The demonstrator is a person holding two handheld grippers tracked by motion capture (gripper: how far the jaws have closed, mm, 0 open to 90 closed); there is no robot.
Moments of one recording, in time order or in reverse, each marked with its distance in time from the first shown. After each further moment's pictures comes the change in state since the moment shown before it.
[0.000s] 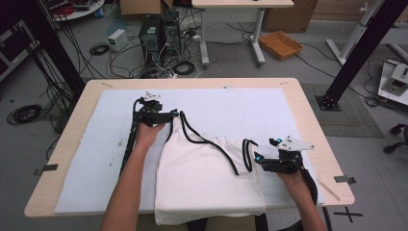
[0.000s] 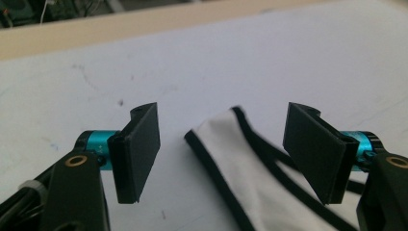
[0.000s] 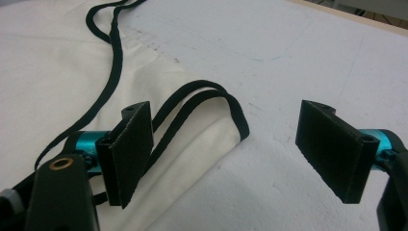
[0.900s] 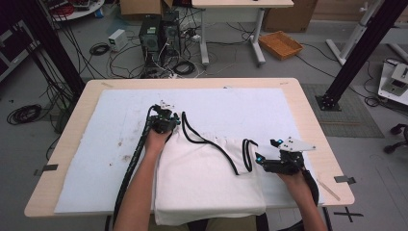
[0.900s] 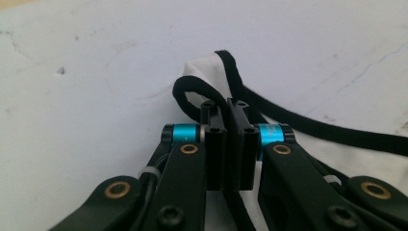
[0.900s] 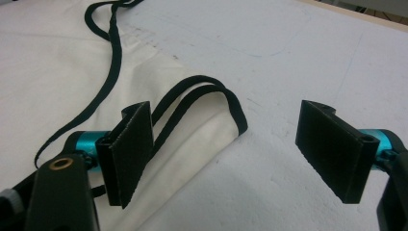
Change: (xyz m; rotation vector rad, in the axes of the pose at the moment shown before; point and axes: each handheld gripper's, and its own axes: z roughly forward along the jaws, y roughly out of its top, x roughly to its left) left arm -0.016 -0.019 0.020 0.081 -0.045 0.123; right arm -0.002 -0.003 -0.003 -0.001 -0.002 0.011
